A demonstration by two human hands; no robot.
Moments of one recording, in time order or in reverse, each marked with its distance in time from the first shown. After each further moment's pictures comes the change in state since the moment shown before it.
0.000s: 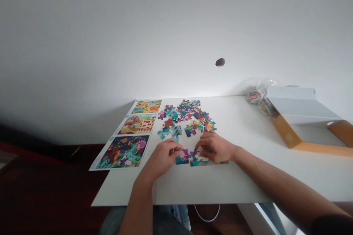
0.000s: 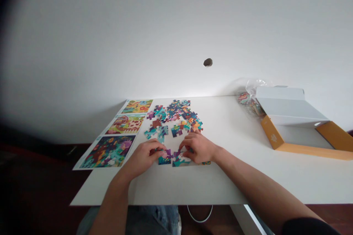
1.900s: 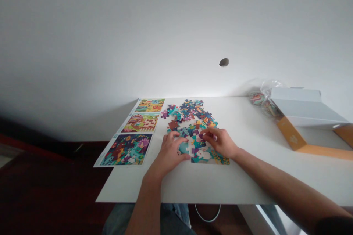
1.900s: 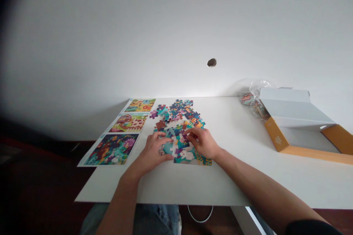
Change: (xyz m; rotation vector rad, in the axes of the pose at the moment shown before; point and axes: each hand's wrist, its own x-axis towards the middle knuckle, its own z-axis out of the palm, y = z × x) left_hand 0.007 -0.012 0.018 0.179 0.117 -0.050; right_hand 0.003 -0.005 0.003 0.228 0.407 0.296
